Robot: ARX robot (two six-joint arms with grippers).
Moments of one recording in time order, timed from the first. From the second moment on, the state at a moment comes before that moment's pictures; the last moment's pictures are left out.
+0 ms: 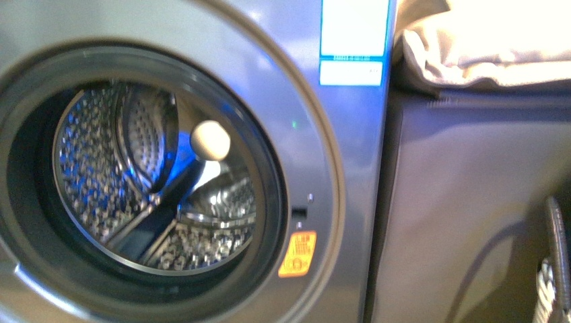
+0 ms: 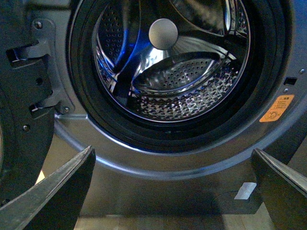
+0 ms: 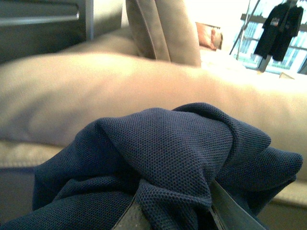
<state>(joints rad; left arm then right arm) 0.00 0.00 0.01 0.00 0.00 0.00 -0.49 1.27 1.09 0.25 -0.59 -0.17</state>
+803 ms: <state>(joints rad) 0.00 0.00 0.01 0.00 0.00 0.00 0.46 1.47 1.97 -0.16 -0.23 -0.18</state>
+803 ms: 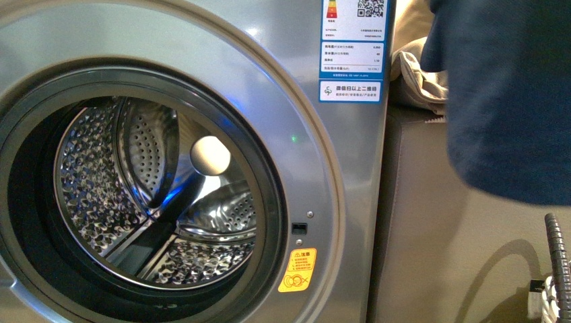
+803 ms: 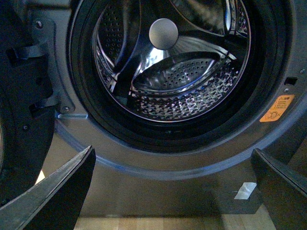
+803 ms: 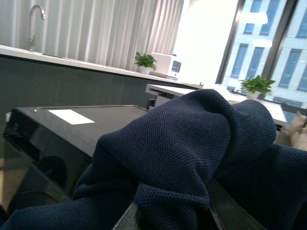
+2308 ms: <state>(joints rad) 0.00 0.01 0.01 0.00 0.02 -0.01 0.65 1.55 1.98 -0.15 -0.22 -0.19</state>
